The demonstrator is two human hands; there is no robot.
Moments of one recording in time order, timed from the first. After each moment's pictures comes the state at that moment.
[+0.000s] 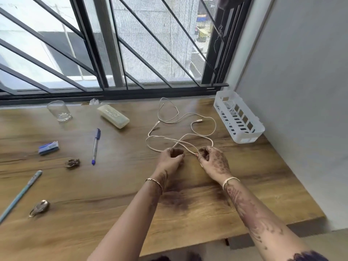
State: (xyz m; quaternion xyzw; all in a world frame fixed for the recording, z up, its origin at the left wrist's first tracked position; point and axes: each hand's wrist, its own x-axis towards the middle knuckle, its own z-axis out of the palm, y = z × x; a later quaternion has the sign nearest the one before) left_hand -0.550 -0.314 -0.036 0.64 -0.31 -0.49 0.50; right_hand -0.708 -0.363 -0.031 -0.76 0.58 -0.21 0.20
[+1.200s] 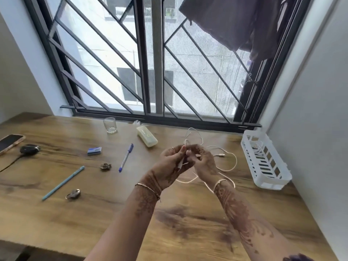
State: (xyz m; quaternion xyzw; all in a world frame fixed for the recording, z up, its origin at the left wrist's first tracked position) left_hand -0.544 -0.274 0.085 0.35 -0.23 -0.58 0.70; right_hand -0.634 -0.372 0.045 -0.77 0.33 -0.36 0.42
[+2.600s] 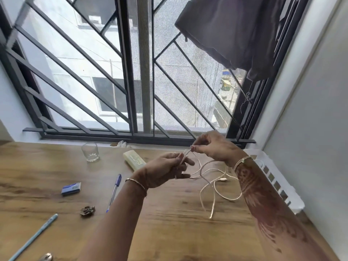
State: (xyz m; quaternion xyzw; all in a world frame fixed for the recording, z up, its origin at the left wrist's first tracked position) left_hand -0.439 -0.357 0.098 0.41 -0.42 -0.63 0.51; right_hand -0.596 -0.445 0.173 -0.84 0.37 -0.17 0.34
